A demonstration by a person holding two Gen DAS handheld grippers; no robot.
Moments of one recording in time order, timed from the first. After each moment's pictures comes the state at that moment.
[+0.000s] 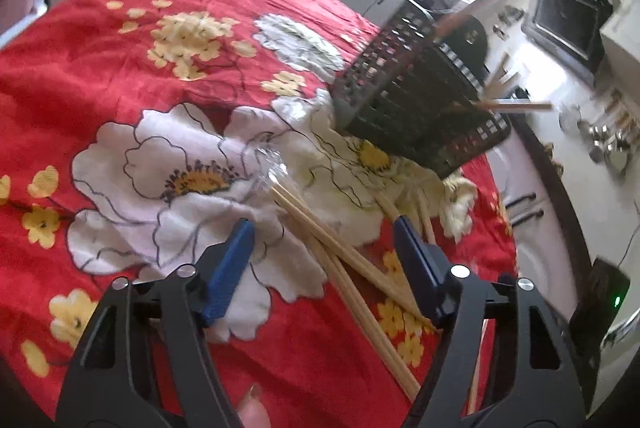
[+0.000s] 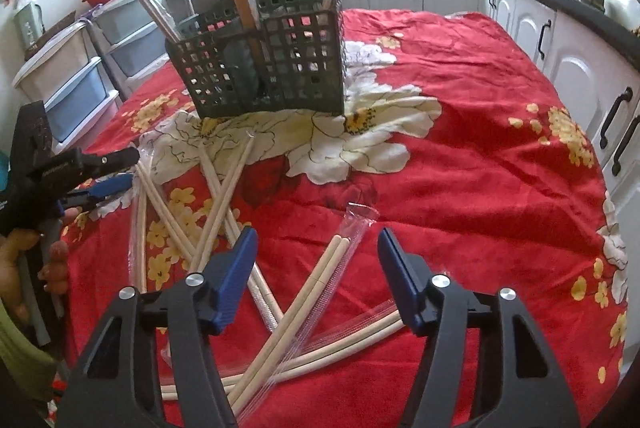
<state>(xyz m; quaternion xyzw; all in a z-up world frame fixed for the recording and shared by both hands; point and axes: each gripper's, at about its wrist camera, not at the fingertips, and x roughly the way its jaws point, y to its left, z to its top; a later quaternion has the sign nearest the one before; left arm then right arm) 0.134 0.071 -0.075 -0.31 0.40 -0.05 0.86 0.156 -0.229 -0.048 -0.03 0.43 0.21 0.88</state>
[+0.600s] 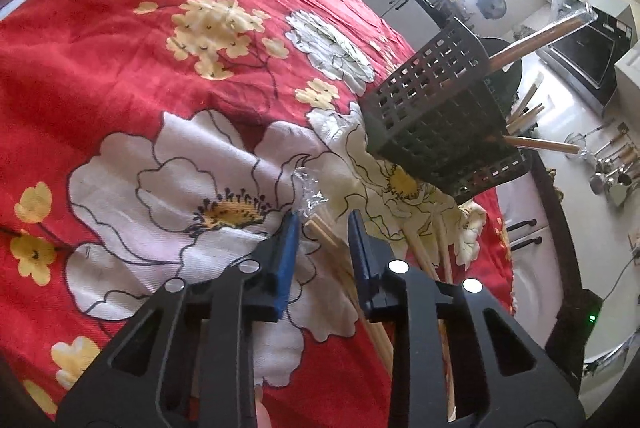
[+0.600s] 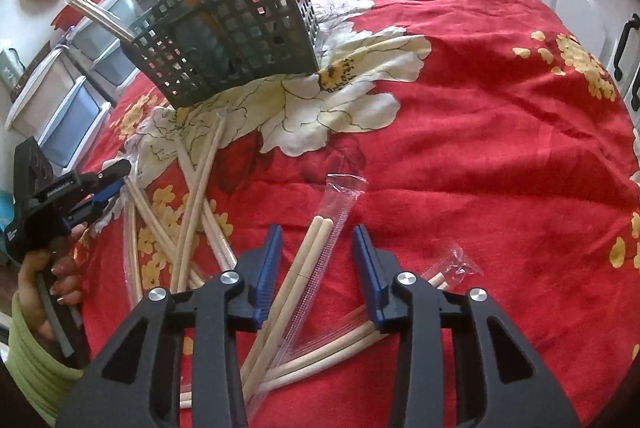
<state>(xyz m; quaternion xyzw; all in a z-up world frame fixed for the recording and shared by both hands) 0.148 0.094 -0.089 -0.35 0.40 -0.04 0.85 0.180 -0.243 -0.071 0.04 0.50 0.21 0.84</state>
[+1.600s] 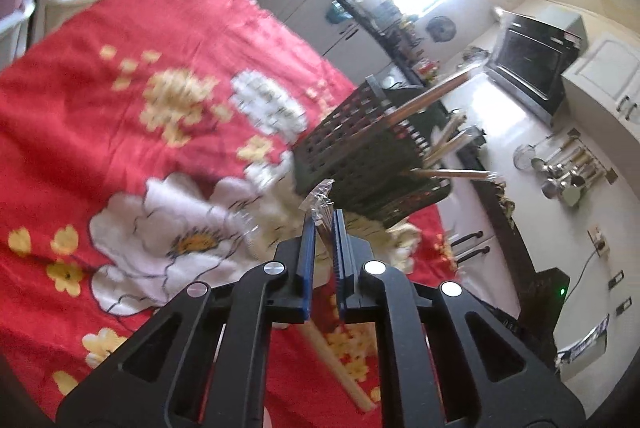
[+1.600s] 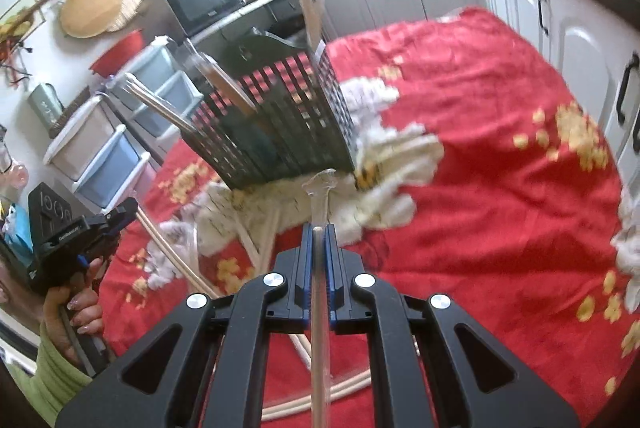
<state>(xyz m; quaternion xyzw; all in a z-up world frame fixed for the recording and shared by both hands) 0.123 0.102 -0.029 -0.35 0.32 -0.11 0.87 0.181 -0.257 0.010 0.09 0.40 0.26 0.88</state>
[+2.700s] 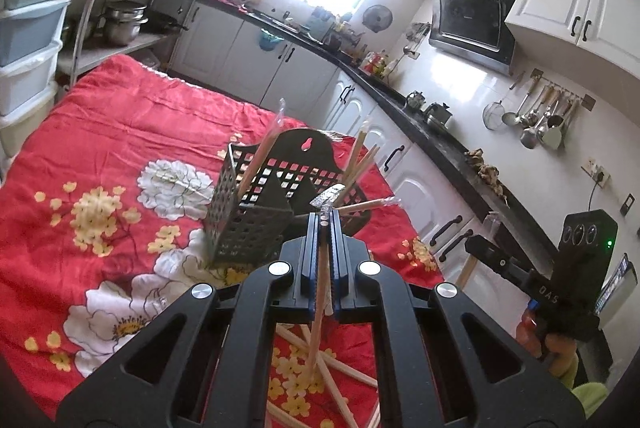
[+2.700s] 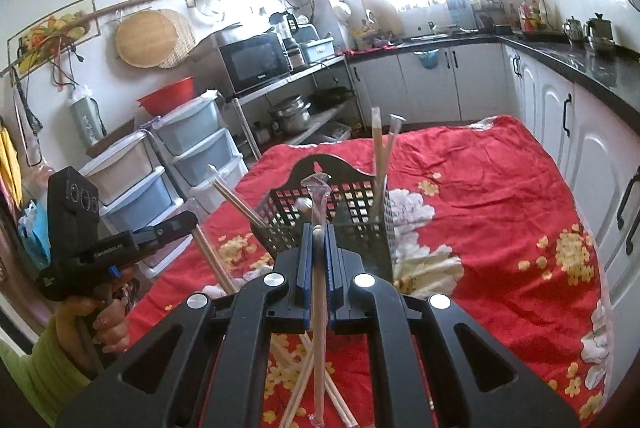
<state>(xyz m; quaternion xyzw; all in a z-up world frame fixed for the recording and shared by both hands) 0.147 0.037 0.063 -0.22 0.27 -0.16 0.92 0.167 -0.245 0.096 0.08 0.26 0.30 0.91</state>
